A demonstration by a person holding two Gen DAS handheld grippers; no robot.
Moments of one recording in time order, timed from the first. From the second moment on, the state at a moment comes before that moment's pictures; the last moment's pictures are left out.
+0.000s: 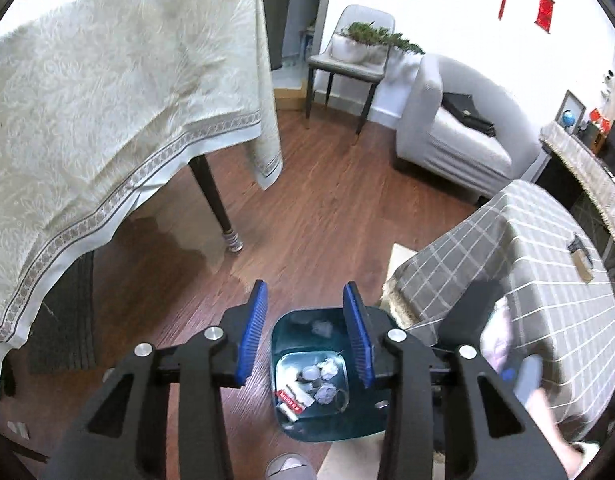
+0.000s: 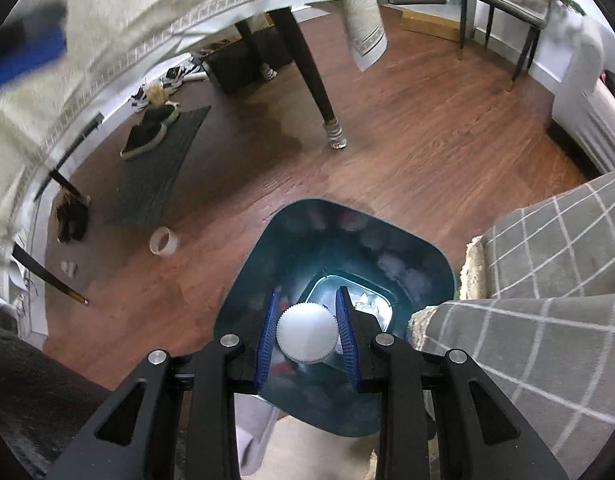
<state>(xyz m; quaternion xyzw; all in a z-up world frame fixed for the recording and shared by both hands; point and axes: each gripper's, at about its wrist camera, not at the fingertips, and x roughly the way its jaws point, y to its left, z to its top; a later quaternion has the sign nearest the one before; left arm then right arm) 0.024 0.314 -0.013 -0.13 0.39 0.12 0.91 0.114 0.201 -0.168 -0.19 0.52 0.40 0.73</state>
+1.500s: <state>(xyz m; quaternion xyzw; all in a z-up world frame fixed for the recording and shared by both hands) 0.071 0.127 0.036 -0.03 0.35 -0.01 0.94 0.144 -0.055 0.008 -0.06 0.39 0.28 0.87</state>
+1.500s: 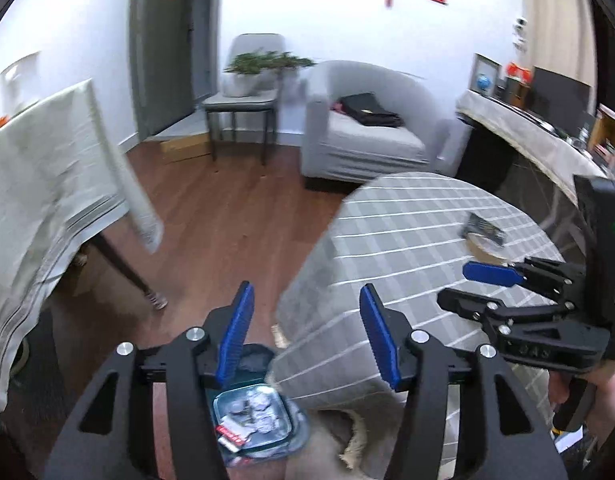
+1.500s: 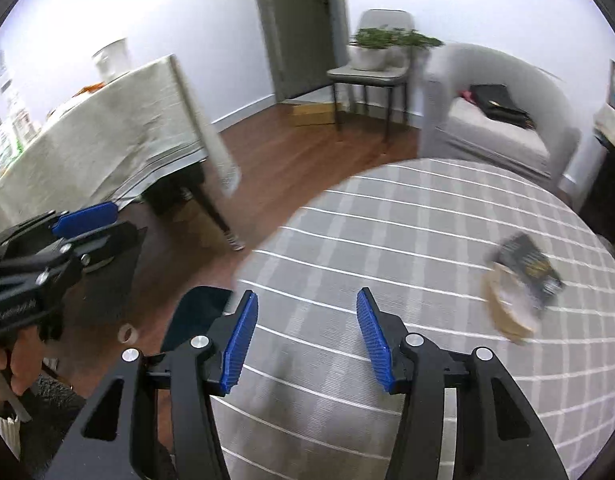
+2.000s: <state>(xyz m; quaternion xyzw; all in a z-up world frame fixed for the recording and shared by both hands) 0.099 0.005 0.012 0.02 0.36 -0.09 0.93 0.160 -0.159 0.013 -0.03 0.39 0.22 0.89</state>
